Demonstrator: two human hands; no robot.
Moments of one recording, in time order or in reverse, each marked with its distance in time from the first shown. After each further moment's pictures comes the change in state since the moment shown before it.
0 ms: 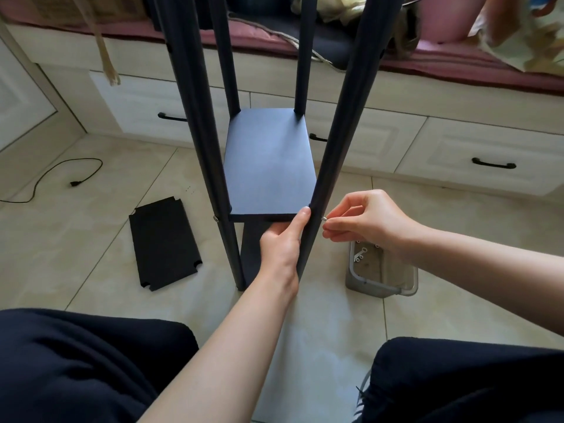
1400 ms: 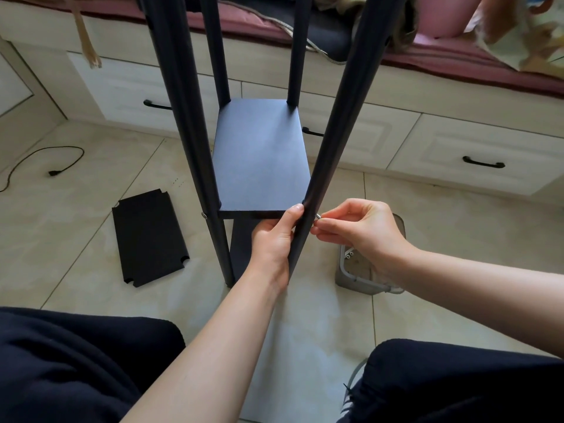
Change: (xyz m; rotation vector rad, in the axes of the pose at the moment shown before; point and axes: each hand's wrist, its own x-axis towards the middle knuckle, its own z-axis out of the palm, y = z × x) left_hand 0.004 -0.001 0.001 -0.004 -0.148 0.067; right_hand -0.005 0.024 0.011 0.280 0.141 -0.059
